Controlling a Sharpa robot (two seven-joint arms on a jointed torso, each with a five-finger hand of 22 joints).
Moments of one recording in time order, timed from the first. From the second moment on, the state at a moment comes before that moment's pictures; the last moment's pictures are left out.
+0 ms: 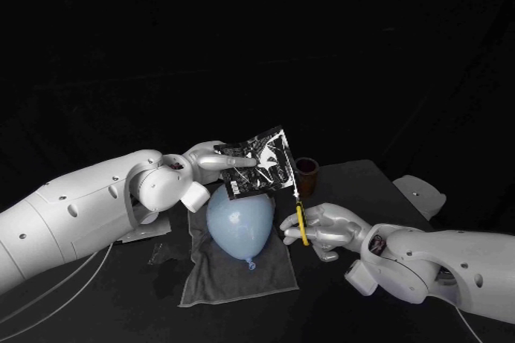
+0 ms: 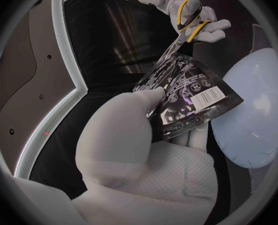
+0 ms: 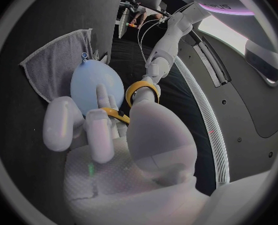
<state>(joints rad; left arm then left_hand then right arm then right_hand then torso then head) 1.28 -0.51 0.01 1.22 -0.20 0.13 -0.06 1.43 -0.04 0.65 0.11 0.05 0.94 0.18 0.37 0.34 1.24 0.12 0.06 0.06 1.16 0.09 0.13 0.28 0.17 1.11 0.19 0.17 0.07 1.02 -1.15 -0.14 1.86 -0.48 -0.32 0.22 1.31 0.10 -0.44 0.13 0.05 0.74 0.19 0.15 0.67 1.08 0.15 0.06 0.19 1.47 0.05 1.47 1.31 0.06 1.40 0.16 1.23 1.31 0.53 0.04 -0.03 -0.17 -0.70</state>
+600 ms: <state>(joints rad) 1.28 -0.51 0.01 1.22 -0.28 0.14 -0.06 1.43 -0.04 0.64 0.10 0.05 0.93 0.17 0.37 0.34 1.24 0.12 0.06 0.07 1.16 0.08 0.13 0.28 0.18 1.11 0.19 0.17 0.07 1.04 -1.16 -0.14 1.85 -0.49 -0.27 0.20 1.34 0.15 -0.44 0.10 0.05 0.86 0.17 0.22 0.68 1.24 0.11 0.14 0.21 1.47 0.02 1.49 1.31 0.06 1.44 0.12 1.32 1.31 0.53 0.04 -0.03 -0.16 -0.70</state>
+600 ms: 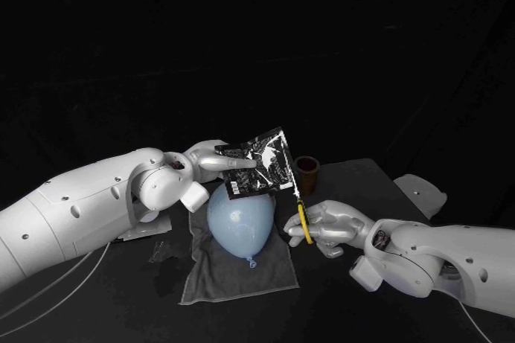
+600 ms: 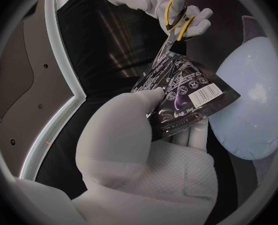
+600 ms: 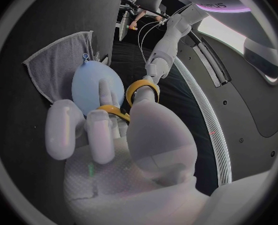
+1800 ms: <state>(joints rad) 1.28 -0.51 0.01 1.22 -0.33 0.15 -0.06 1.43 -0.03 0.64 0.10 0.04 0.92 0.17 0.38 0.34 1.25 0.11 0.06 0.06 1.16 0.08 0.13 0.28 0.18 1.12 0.18 0.17 0.07 1.06 -1.16 -0.14 1.84 -0.49 -0.26 0.20 1.30 0.11 -0.44 0.07 0.05 0.70 0.19 0.13 0.71 1.03 0.16 0.06 0.22 1.46 0.07 1.47 1.31 0.07 1.39 0.16 1.22 1.31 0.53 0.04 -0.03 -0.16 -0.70</state>
